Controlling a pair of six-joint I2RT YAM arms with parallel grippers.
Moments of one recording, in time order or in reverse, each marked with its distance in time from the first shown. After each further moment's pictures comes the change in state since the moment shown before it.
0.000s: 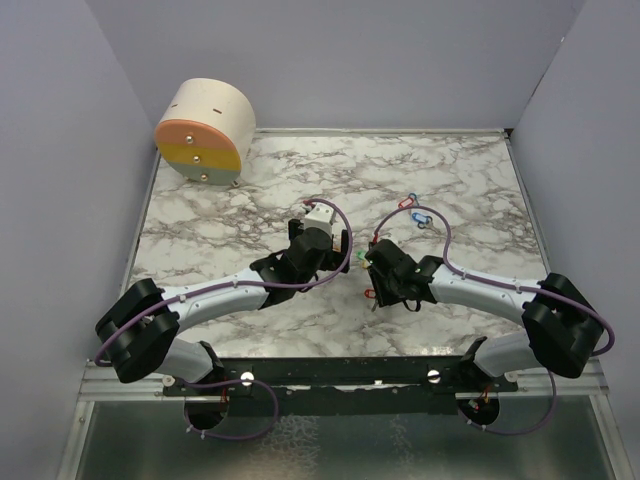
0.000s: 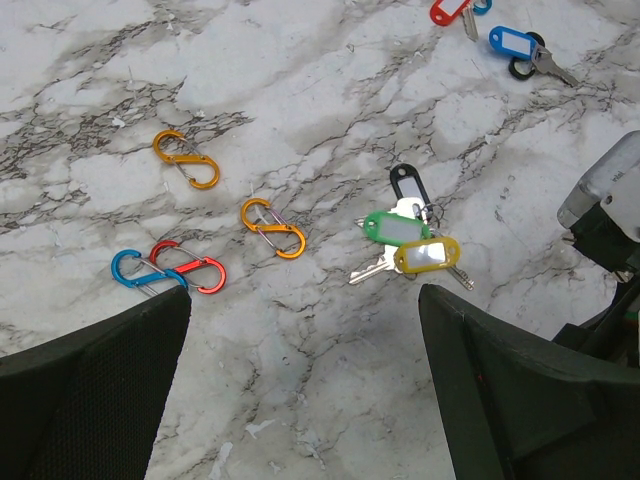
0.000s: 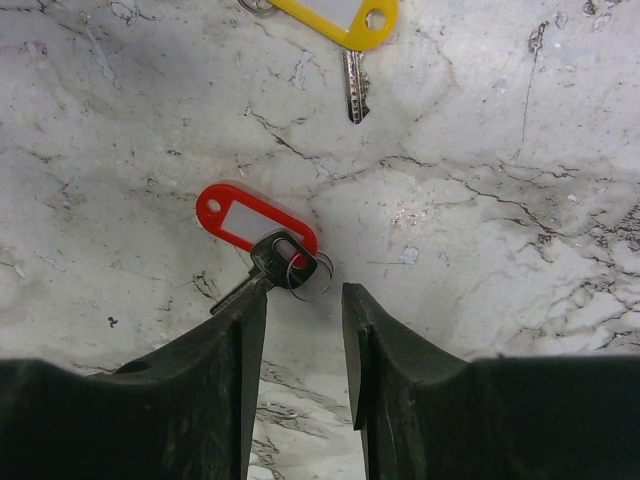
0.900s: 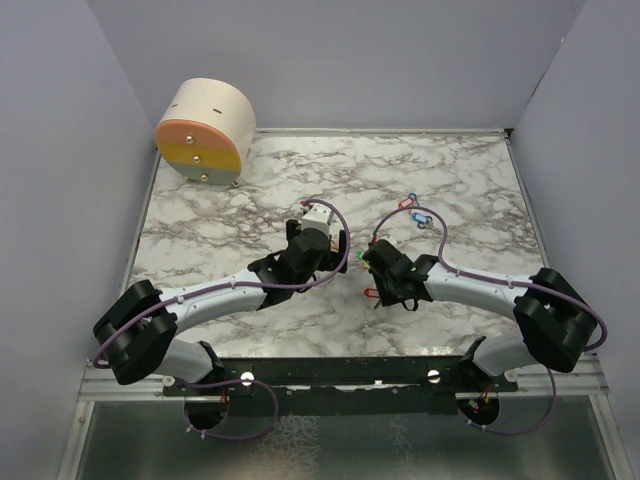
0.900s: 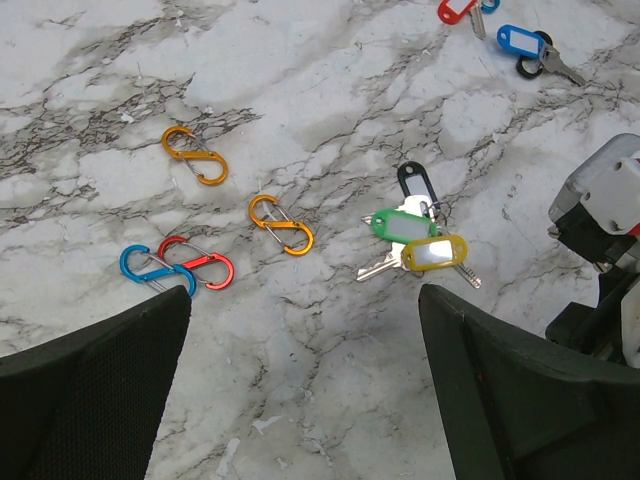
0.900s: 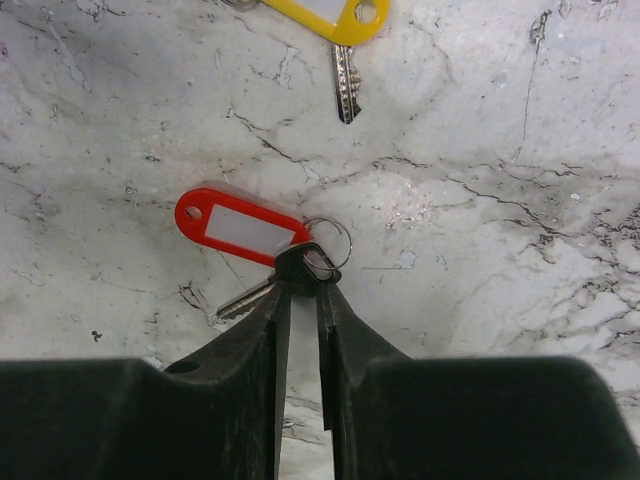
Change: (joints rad) left arm 0.007 -0.014 -0.014 0.000 0.000 0.000; right arm 0.000 0.044 0.011 -0.007 0.012 0.010
